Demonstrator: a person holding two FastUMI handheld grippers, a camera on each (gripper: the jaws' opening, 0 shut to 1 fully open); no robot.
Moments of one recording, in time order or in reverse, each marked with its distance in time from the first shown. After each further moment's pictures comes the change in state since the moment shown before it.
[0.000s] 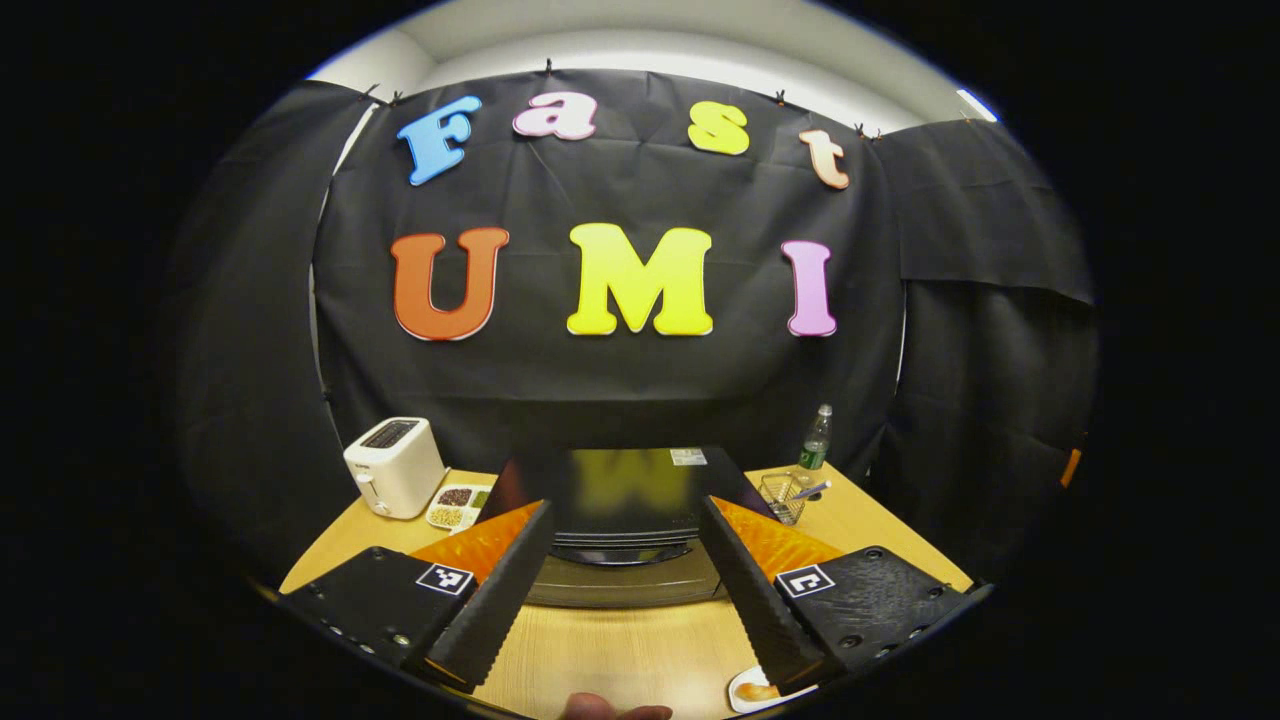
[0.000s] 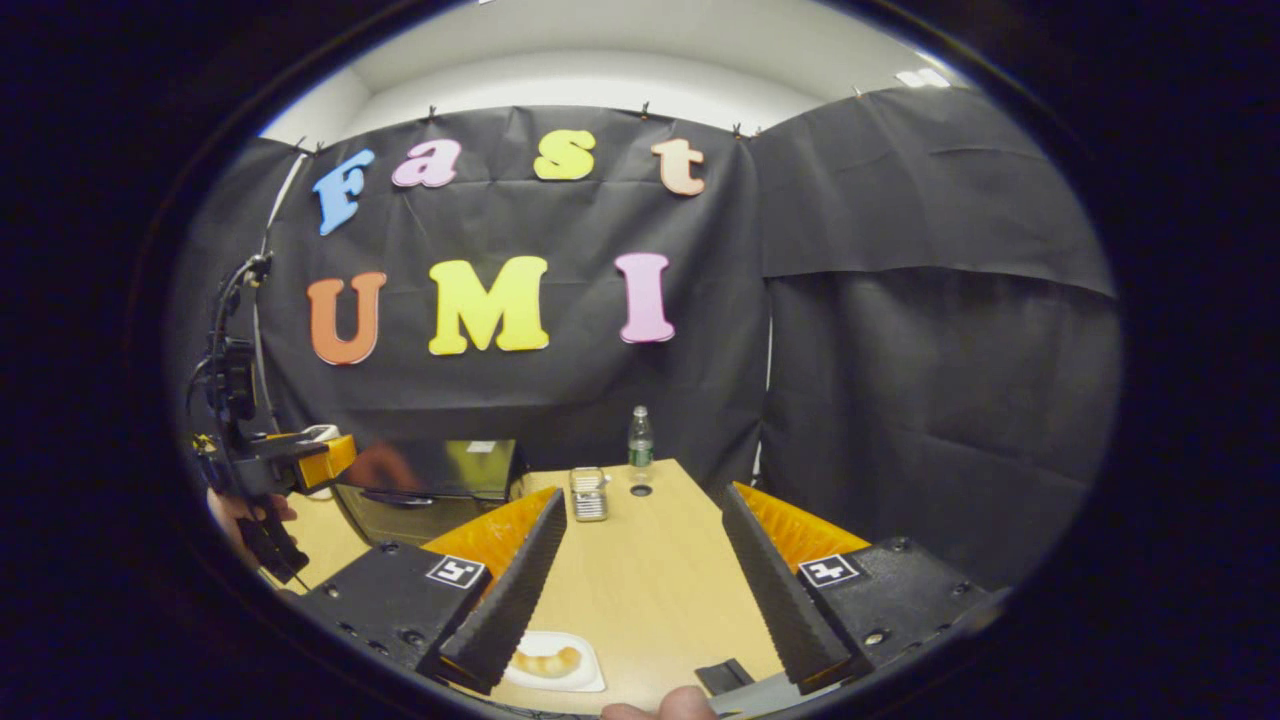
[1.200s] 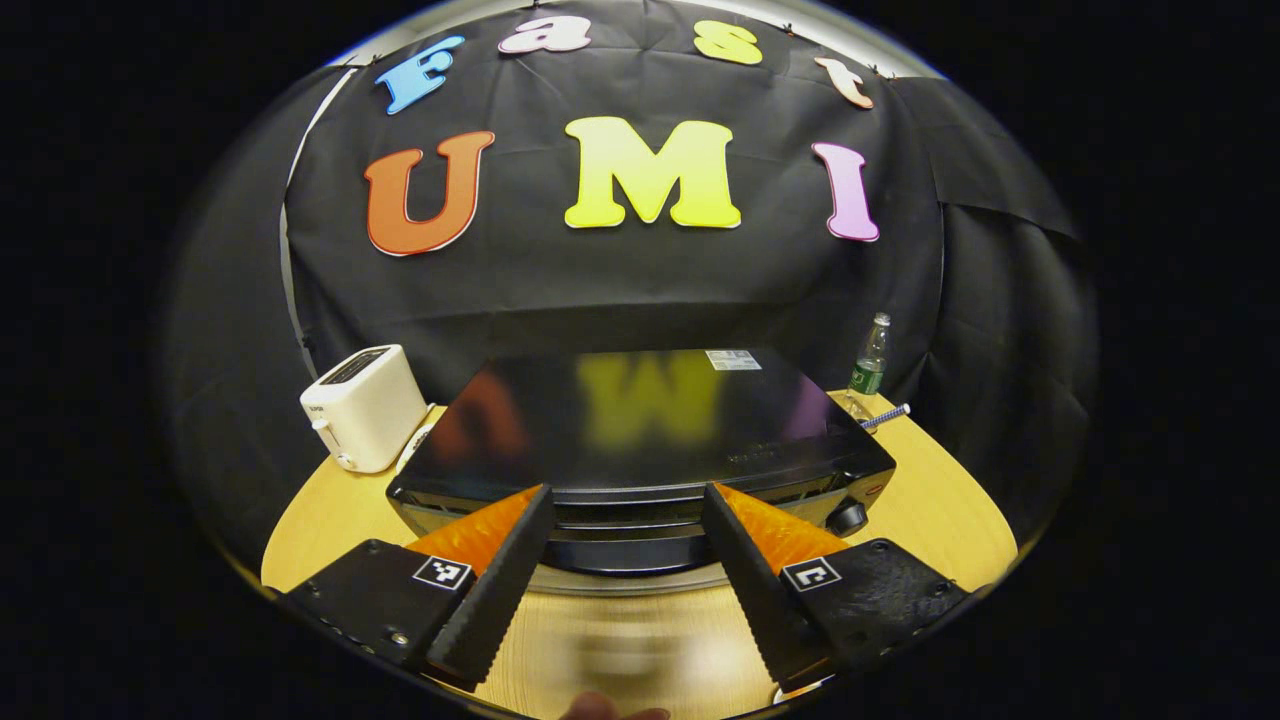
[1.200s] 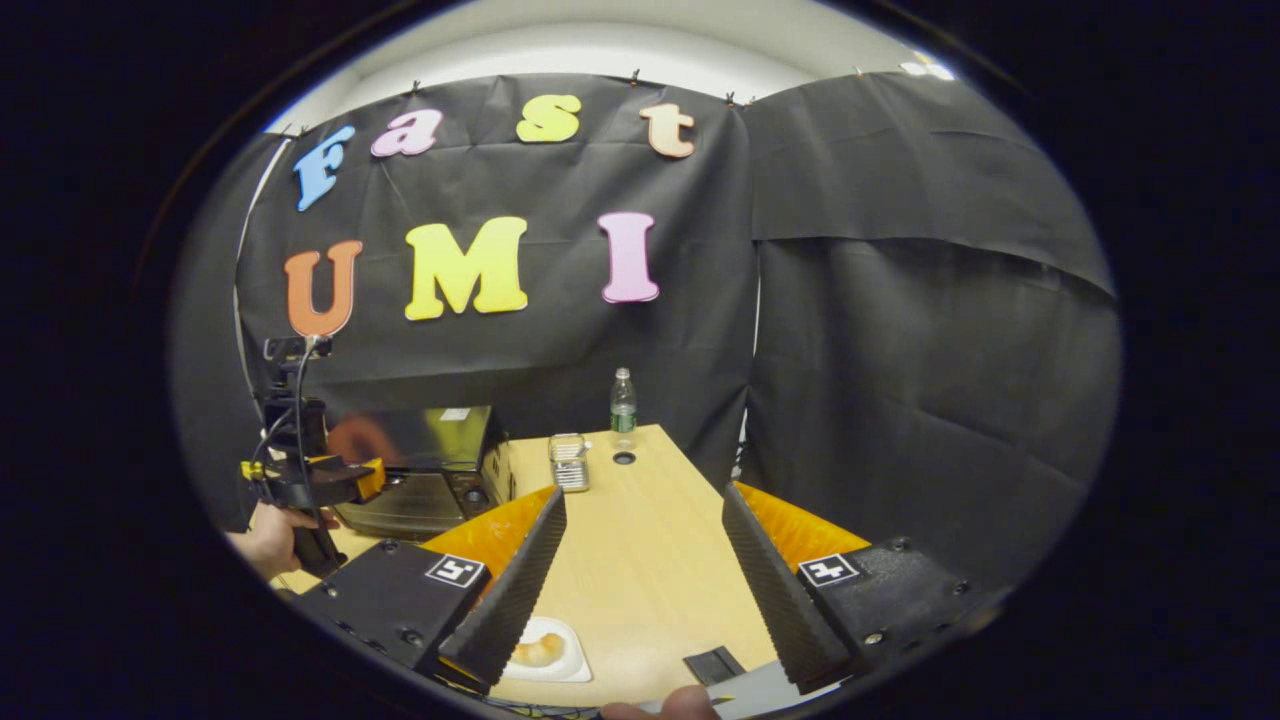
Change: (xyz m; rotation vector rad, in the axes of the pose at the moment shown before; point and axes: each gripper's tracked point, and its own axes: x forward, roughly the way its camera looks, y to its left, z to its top) left arm 0.076 0.015 -0.082 0.033 0.184 0.027; right arm 0.015 0.002 -0.021 0.006 0.098 -0.014
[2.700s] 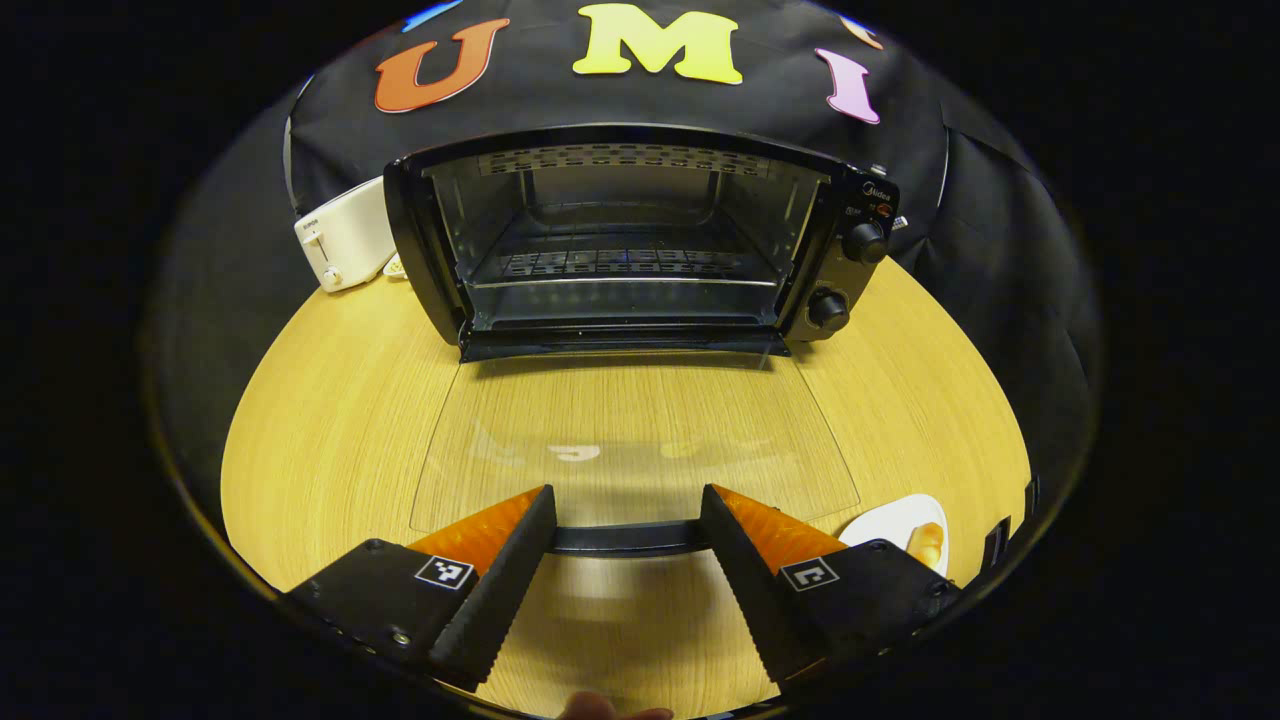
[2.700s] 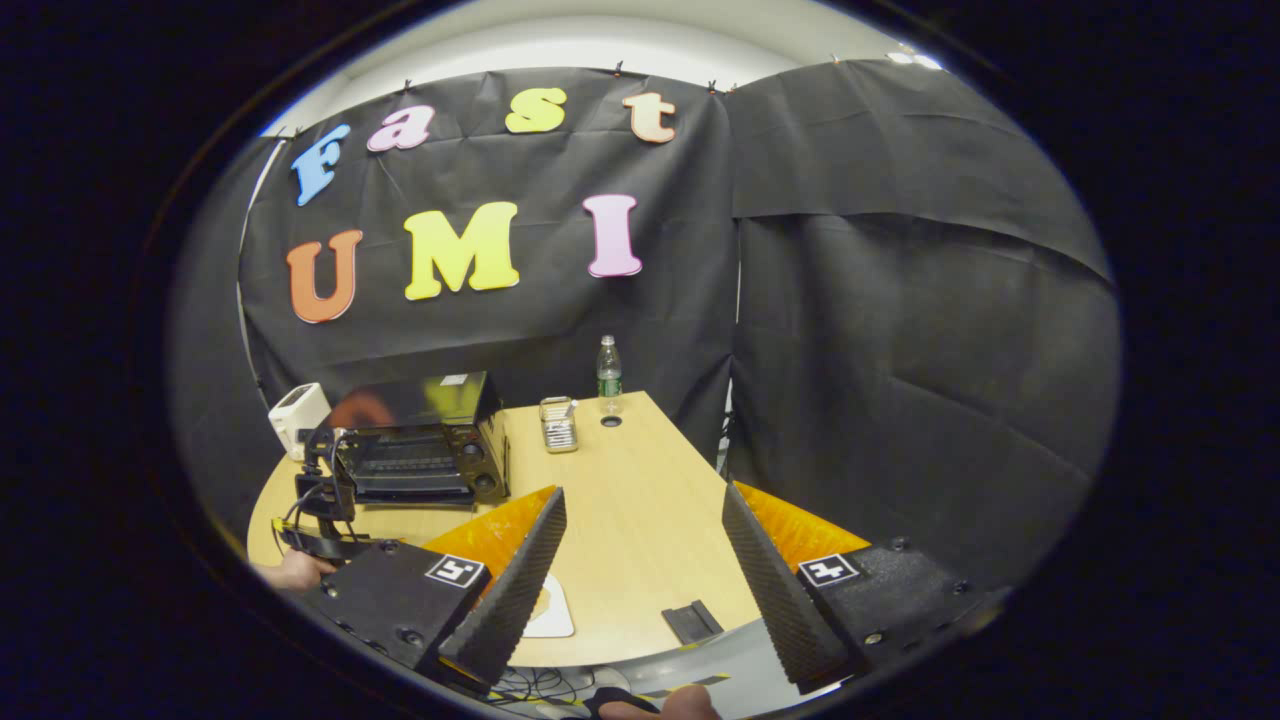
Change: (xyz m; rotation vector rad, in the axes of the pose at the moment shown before) left arm -0.065 -0.004 -0.186 -0.049 0.404 -0.044; right arm -0.058 -0.030 -0.048 0.021 0.069 -0.006
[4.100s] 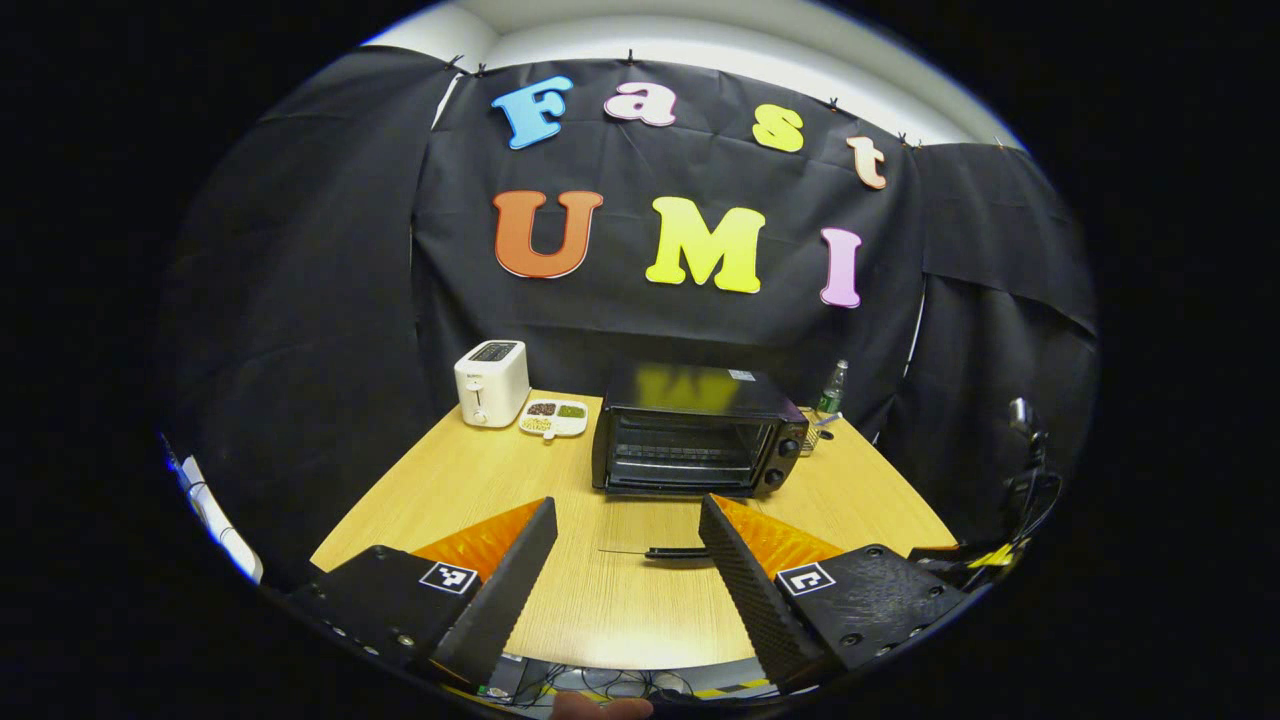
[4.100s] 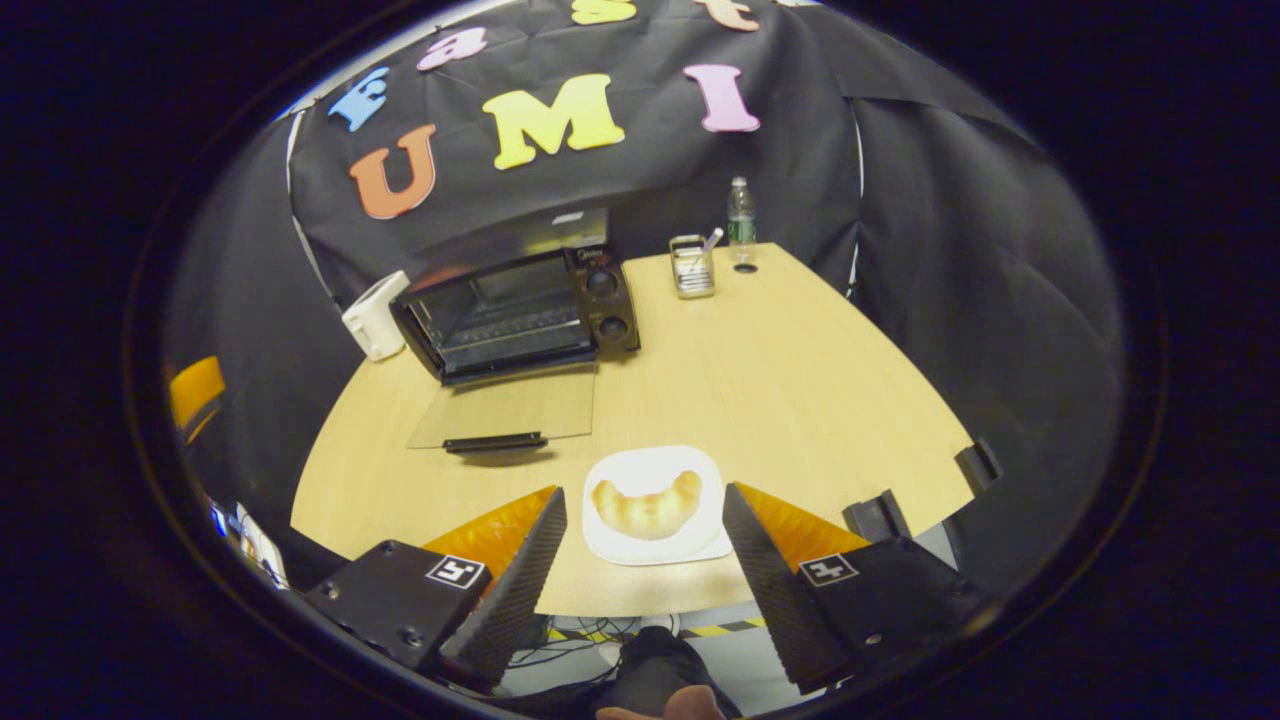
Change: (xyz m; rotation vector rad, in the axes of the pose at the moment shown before) left arm -0.281 0.078 0.059 -0.112 -0.502 0.062; right arm 0.053 0.141 -0.181 -0.010 0.448 0.281
